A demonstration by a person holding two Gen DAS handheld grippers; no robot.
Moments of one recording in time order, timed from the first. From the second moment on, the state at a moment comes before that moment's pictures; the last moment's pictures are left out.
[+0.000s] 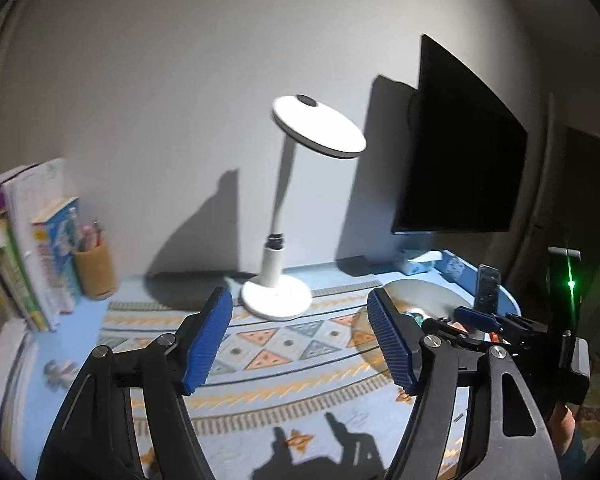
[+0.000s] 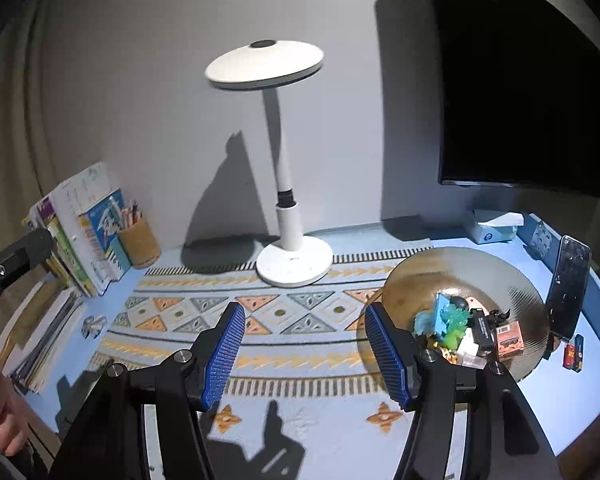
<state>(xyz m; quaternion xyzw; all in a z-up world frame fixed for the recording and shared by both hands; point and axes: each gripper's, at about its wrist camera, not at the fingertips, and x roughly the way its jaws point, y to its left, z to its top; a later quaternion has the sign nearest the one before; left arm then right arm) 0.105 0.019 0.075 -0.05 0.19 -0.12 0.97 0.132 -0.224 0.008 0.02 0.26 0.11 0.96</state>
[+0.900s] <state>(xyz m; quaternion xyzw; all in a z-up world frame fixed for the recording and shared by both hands) 0.078 0.006 0.015 -0.02 0.24 -0.07 0.97 0.109 -0.213 -0.036 0.03 0.31 0.11 0.94</state>
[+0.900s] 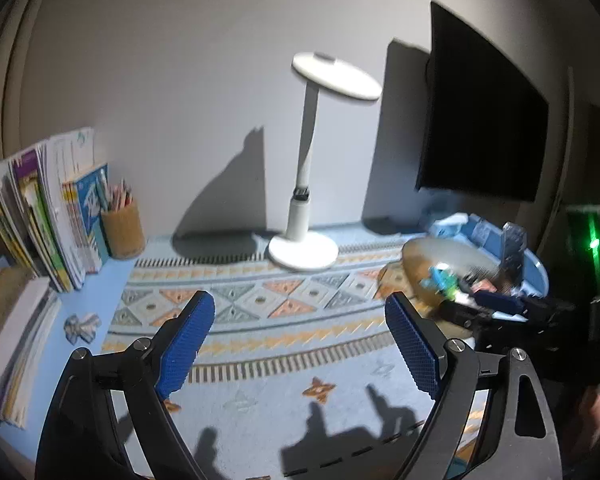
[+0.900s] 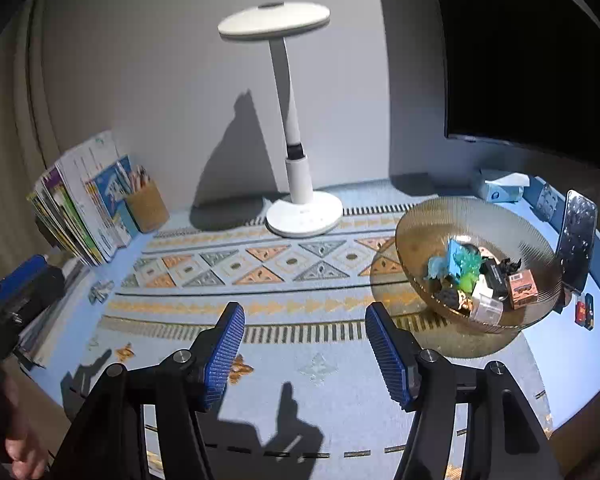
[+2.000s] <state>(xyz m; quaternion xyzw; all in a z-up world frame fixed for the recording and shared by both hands) 0.207 0.027 -0.131 -0.04 0.36 0.00 0.93 0.229 -0.164 -0.159 -0.04 0.36 0.11 0.93</state>
